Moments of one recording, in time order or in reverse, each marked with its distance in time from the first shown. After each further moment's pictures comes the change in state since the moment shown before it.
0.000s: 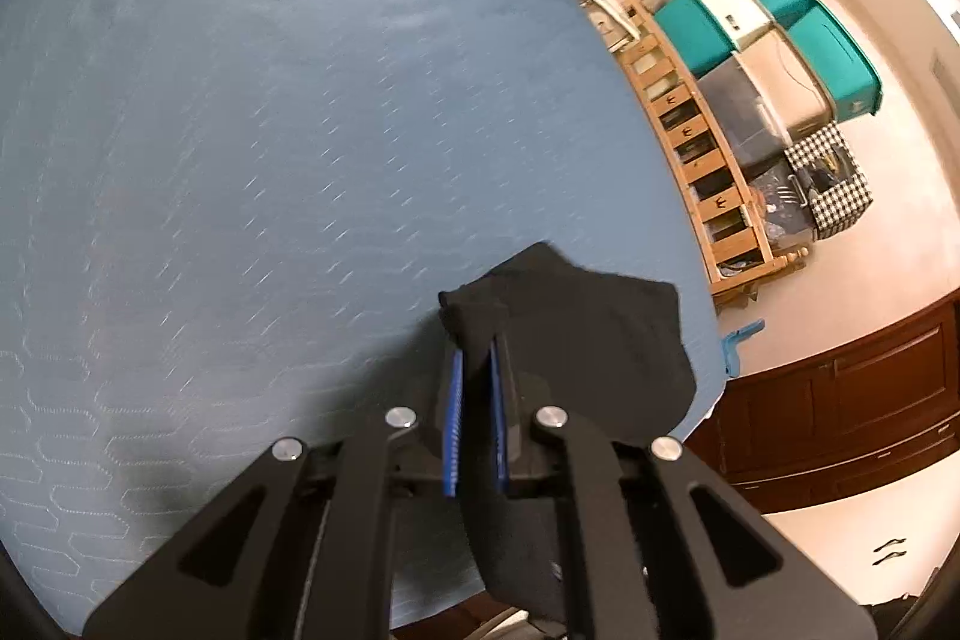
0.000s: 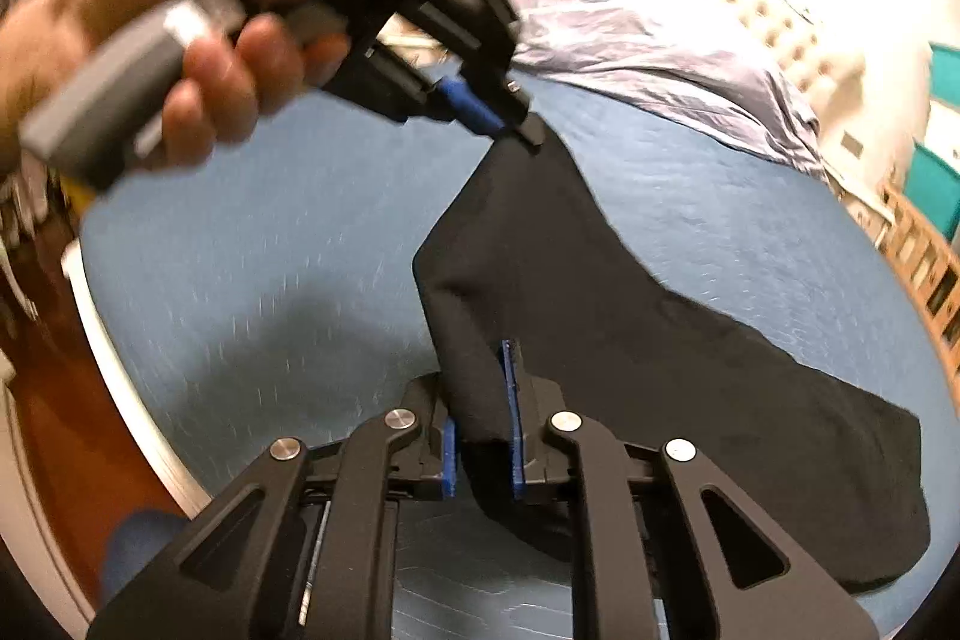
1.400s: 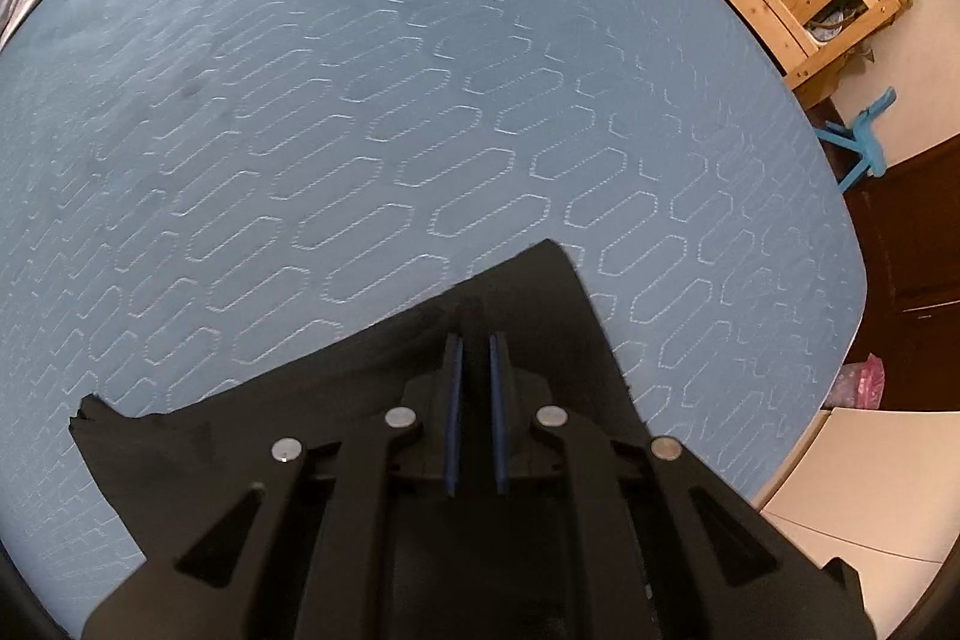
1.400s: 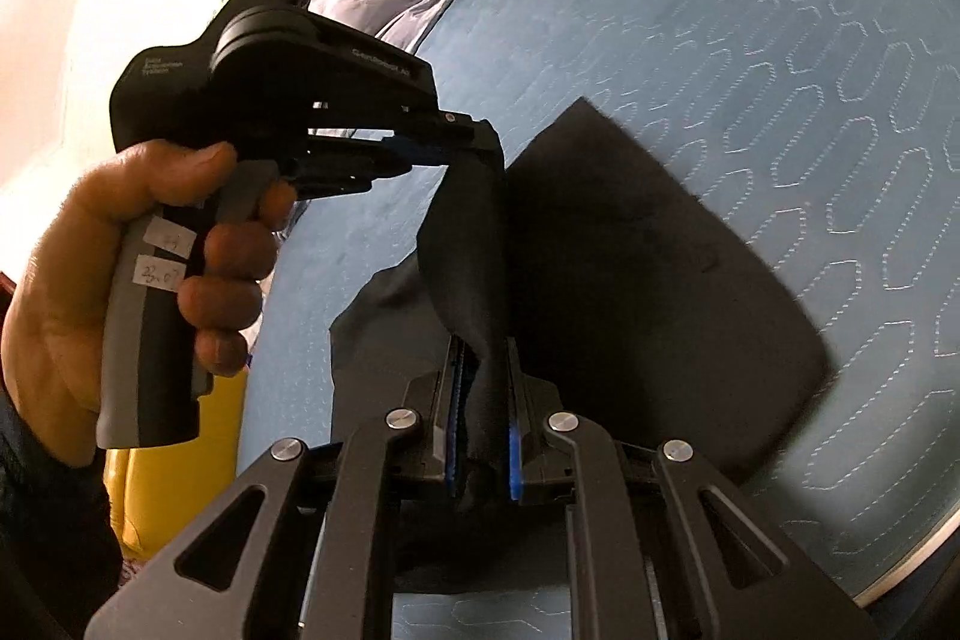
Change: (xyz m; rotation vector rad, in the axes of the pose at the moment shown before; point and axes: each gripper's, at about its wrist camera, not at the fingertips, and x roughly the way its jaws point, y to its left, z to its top) left arm 0.457 -0.392 0.009 0.447 0.404 0.405; right arm -0.037 -0.474 -0.203 1.118 -0.021 0.137
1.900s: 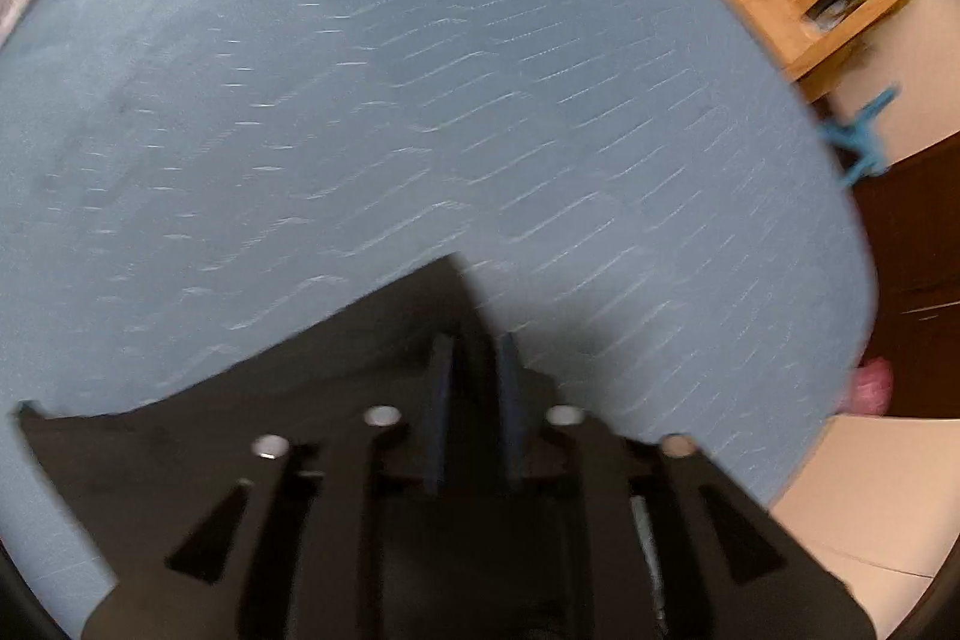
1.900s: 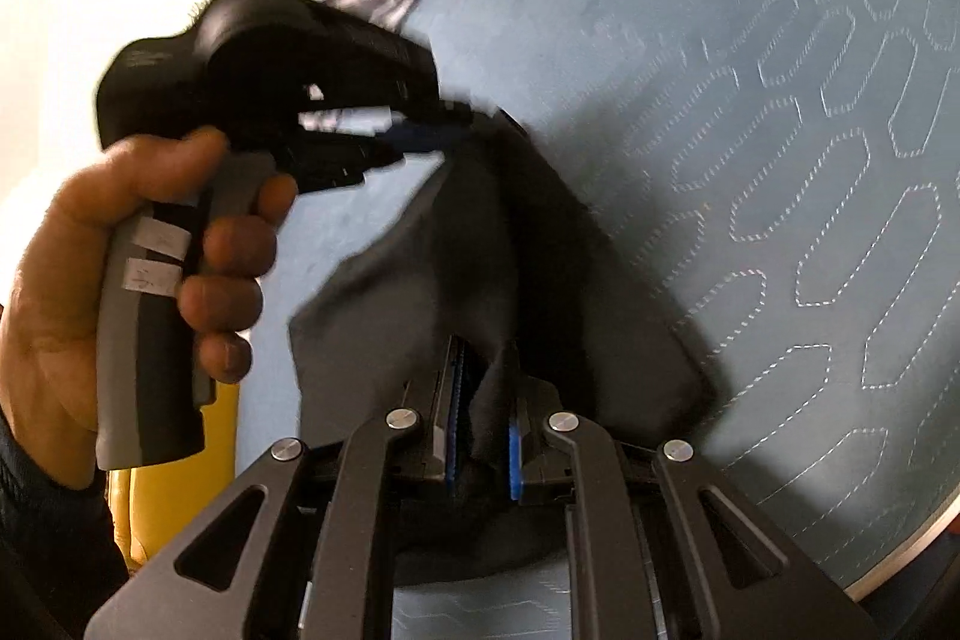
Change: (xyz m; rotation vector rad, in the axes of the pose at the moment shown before) left arm 0.022 -0.031 0.004 0.002 -0.007 -0.056; right arm -0.033 -0.040 -0.023 0.062 0.042 -0.026
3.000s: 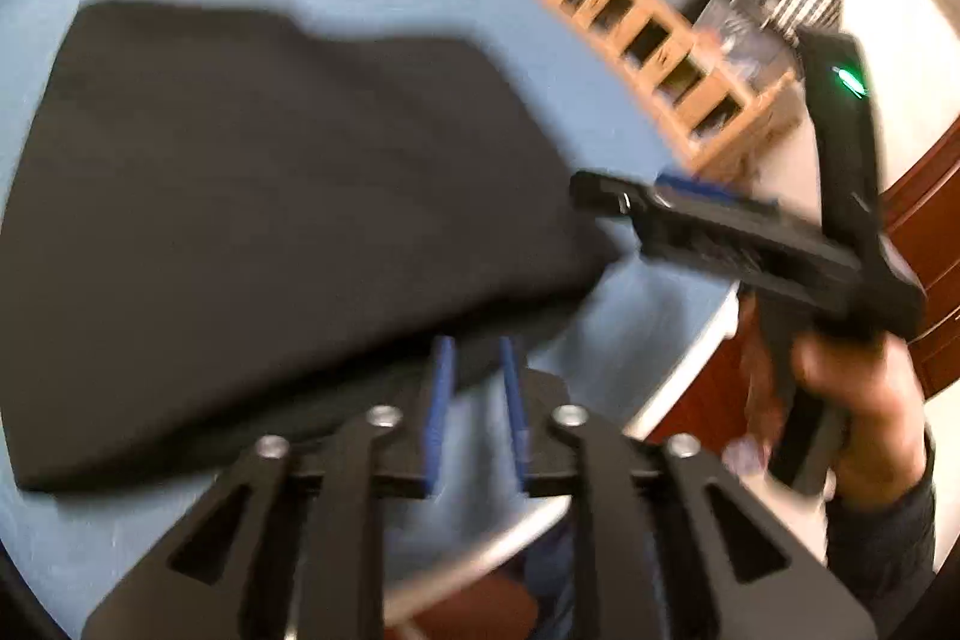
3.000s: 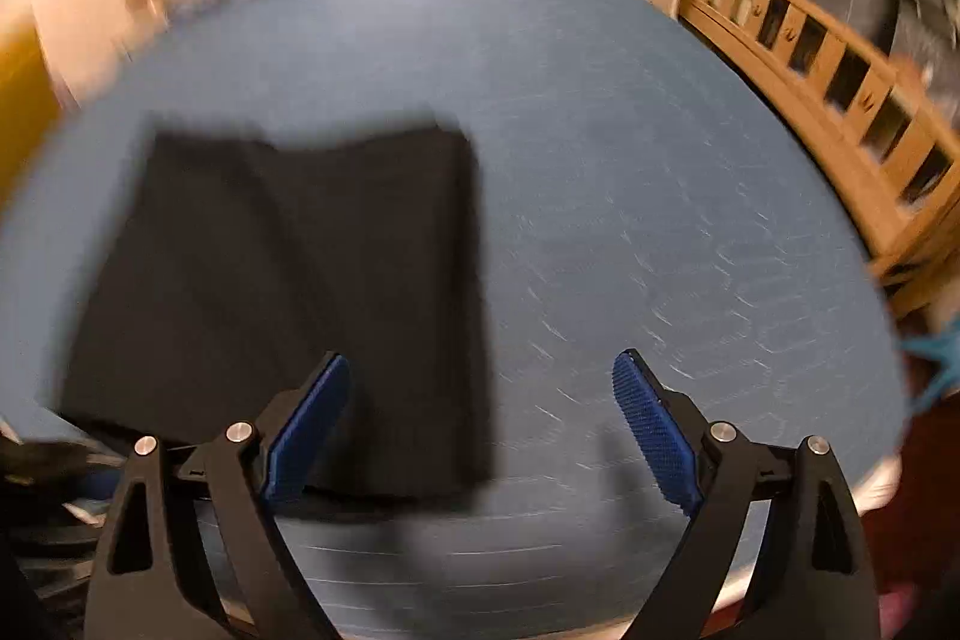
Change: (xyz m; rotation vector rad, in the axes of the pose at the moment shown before) left arm -0.067 0.039 -0.270 -0.137 -0.338 -0.256; right arm 0.006 0.065 0.004 -0.755 0.107 -0.652
